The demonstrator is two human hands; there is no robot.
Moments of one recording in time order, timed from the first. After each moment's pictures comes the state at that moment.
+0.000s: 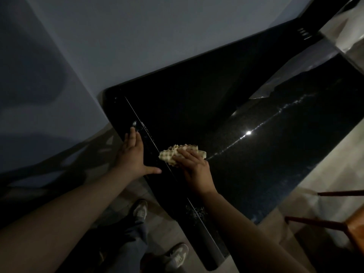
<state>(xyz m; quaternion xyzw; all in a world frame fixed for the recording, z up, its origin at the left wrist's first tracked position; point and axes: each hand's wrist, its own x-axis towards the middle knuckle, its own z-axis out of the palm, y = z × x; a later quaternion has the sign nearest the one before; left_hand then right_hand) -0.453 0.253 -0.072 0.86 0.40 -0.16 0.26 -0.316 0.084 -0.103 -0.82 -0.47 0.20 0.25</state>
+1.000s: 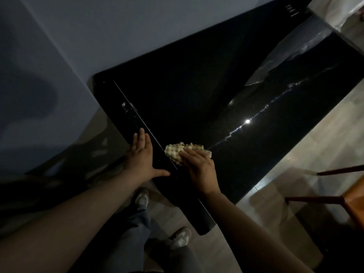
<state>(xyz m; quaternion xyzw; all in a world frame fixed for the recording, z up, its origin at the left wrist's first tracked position) -0.458 0.164 -0.080 0.89 0.36 -0.18 0.21 -0.340 -0.001 -0.109 -0.84 -0.43 0.14 0.30</state>
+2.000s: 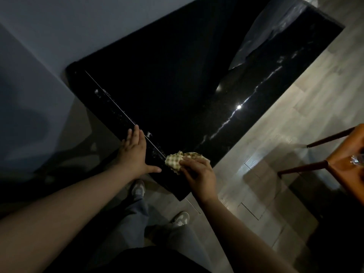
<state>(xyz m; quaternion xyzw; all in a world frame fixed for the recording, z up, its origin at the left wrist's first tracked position) -0.463 0.090 -0.068 0.92 0.30 -0.22 0.14 -0.384 -0.120 -0.107 -0.86 -0.32 0.12 0.38</state>
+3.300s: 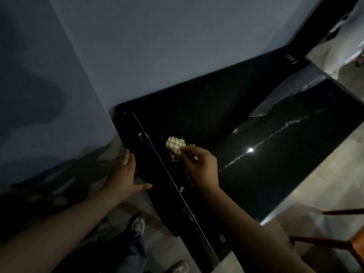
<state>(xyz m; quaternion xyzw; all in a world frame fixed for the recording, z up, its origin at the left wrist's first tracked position) -0.503 0.227 -0.045 0.85 0.41 -0.12 0.30 -0.320 0.090 -0.012 -0.80 -0.36 0.16 0.44</state>
